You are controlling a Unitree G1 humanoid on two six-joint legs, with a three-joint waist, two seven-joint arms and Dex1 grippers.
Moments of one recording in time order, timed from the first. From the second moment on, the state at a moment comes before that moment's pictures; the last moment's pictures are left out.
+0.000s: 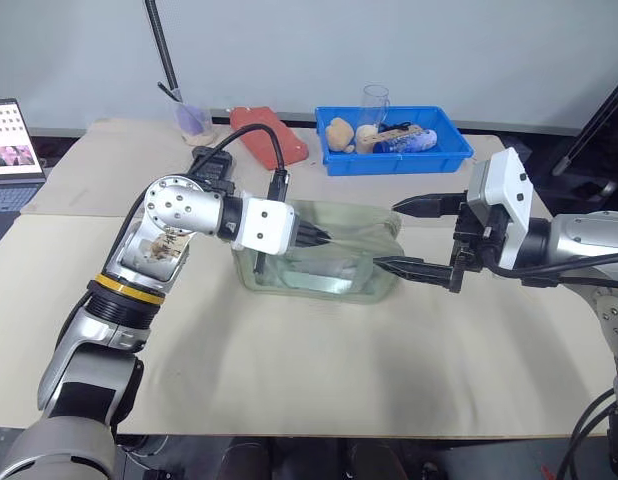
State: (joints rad) left arm -0.90 0.64 -0.30 0.14 -0.10 -0.24 -1.25; right arm -0.57 -0.91 -0.10 -0.54 0.69 0.81 0.86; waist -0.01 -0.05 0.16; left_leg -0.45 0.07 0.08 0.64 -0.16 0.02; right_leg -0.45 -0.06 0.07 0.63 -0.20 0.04
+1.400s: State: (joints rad) left arm -0.46 0.92 0.22 -0.24 -0.55 0.69 -1.03; right arm -0.54 -0.87 0.07 -0.27 0.34 0.42 1.02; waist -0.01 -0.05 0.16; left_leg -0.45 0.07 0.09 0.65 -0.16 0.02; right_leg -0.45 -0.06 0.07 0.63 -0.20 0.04
